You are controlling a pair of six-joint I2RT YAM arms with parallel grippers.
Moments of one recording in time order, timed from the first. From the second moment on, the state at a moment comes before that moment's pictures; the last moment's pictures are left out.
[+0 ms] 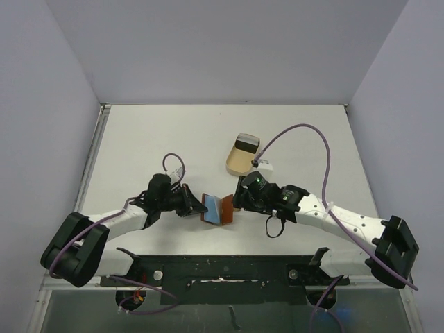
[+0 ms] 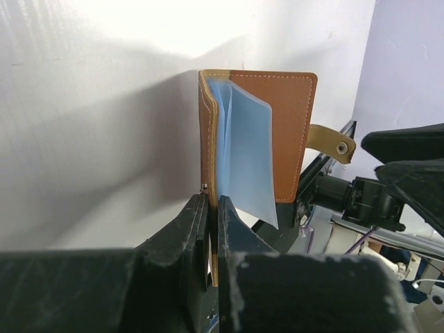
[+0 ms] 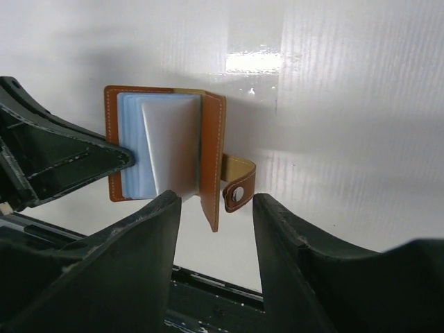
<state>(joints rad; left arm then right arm) -0.48 1.32 0.40 0.27 0.54 -0.94 0.91 1.23 0.87 -0.52 0.25 0.92</state>
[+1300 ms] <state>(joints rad) -0.51 1.31 0.40 0.20 0.50 -0.90 0.93 1.69 0.99 -0.26 0.09 0.90</state>
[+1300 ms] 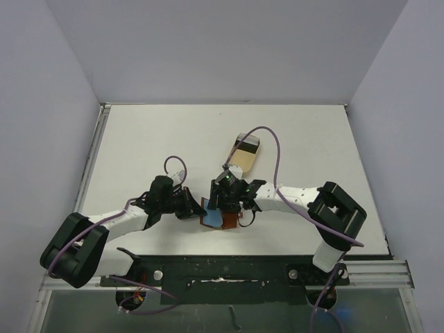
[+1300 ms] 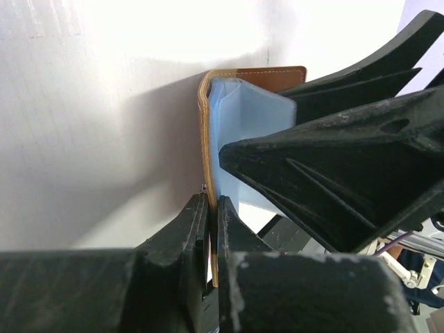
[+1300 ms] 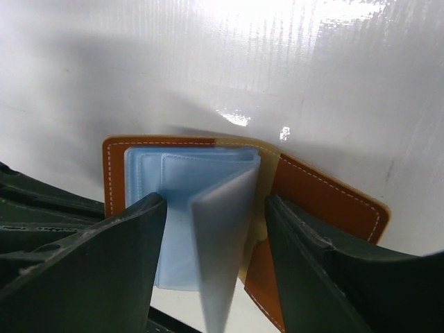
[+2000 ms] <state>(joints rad) -0.51 1.30 0.40 0.17 0.48 -0.90 0.88 1.59 0.89 -0.38 0.20 0.86</state>
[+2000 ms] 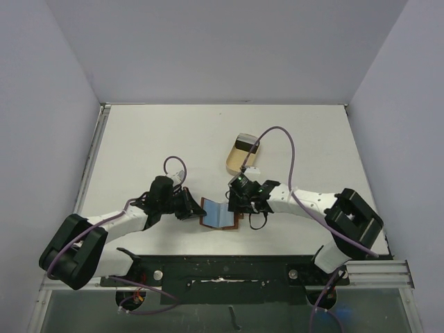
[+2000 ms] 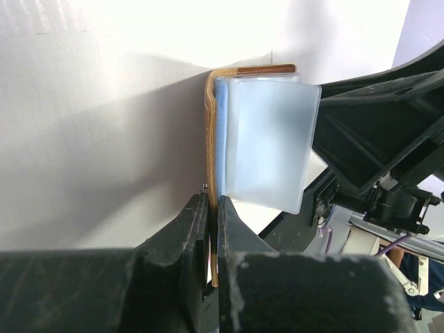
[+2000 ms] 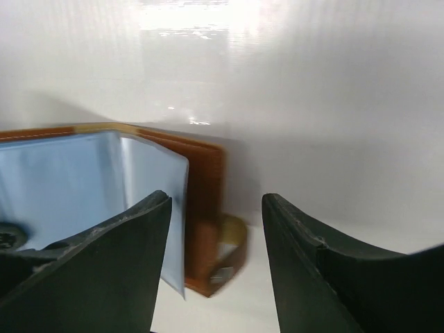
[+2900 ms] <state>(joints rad) -0.51 1.27 0.41 0.17 0.48 -0.93 0.95 1.51 1.00 -0.34 0.15 0.89</state>
